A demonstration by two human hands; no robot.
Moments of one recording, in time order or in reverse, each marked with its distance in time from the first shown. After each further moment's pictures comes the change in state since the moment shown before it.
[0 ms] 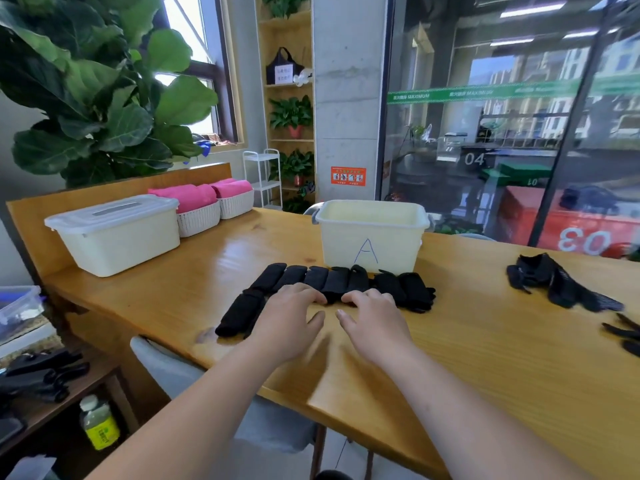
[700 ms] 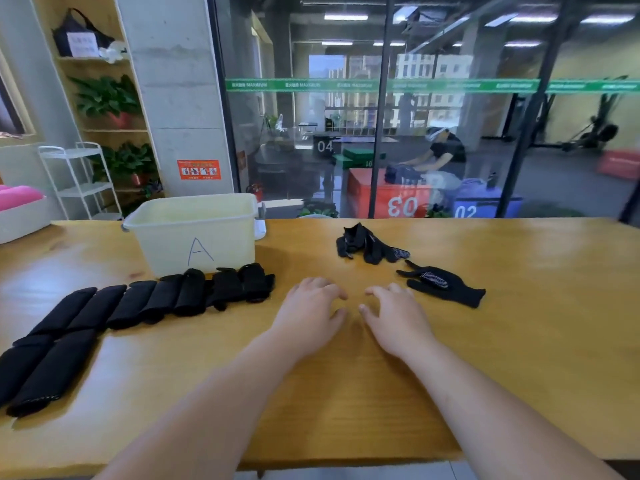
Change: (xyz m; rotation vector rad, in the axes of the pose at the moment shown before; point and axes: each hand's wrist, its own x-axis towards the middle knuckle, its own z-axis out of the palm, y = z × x) left_hand 0.052 0.253 0.141 -0.110 -0.205 0.469; right_hand -0.119 0.239 -0.120 -0.182 0.178 0.487
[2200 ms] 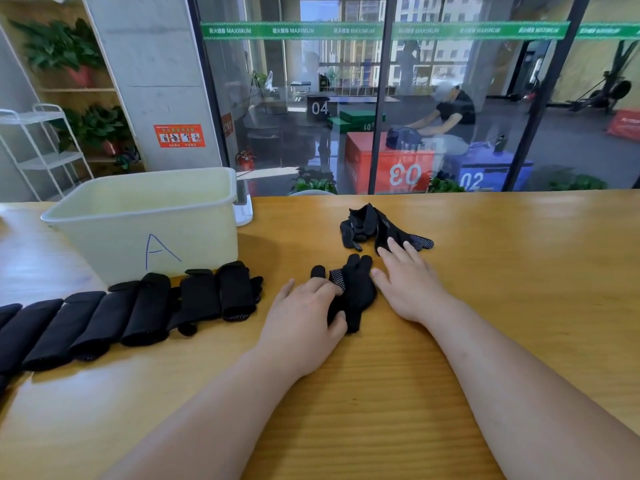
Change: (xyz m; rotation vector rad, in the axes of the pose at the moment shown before) left_hand 0.044 -0.044 0.043 -0.006 -0.036 -0.070; right_hand 0.133 0.037 0.034 -0.132 -0.178 -0.050
